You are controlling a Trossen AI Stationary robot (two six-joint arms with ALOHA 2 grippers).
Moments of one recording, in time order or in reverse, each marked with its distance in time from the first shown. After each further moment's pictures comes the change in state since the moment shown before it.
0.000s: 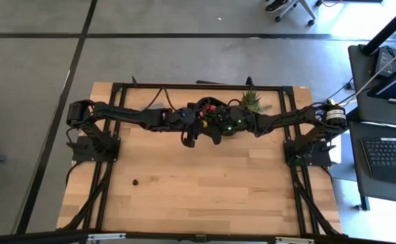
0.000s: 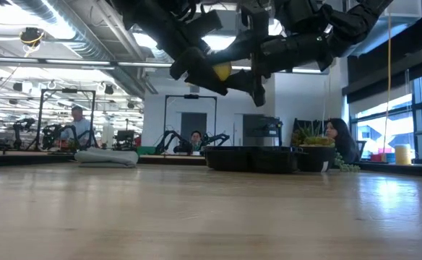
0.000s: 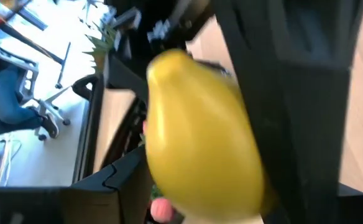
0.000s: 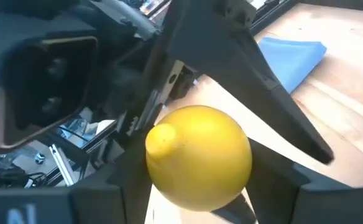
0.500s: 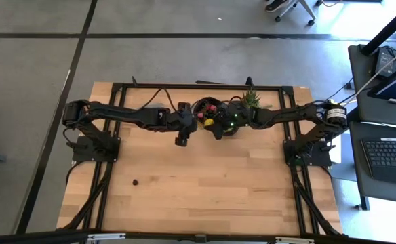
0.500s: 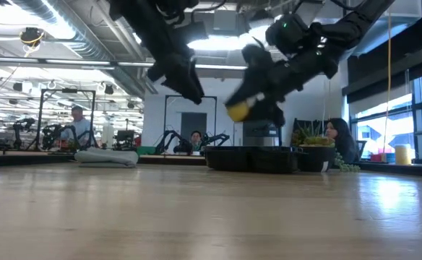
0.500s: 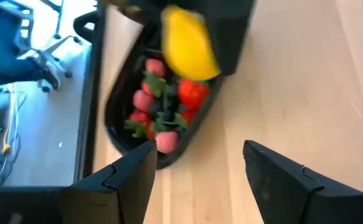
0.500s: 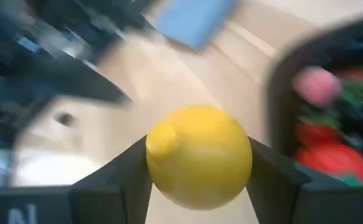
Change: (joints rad) left arm 0.001 -0.053 -0.002 -0.243 -0.105 -0.076; right arm -0.102 -0.010 0.001 -0.322 -0.009 -0.048
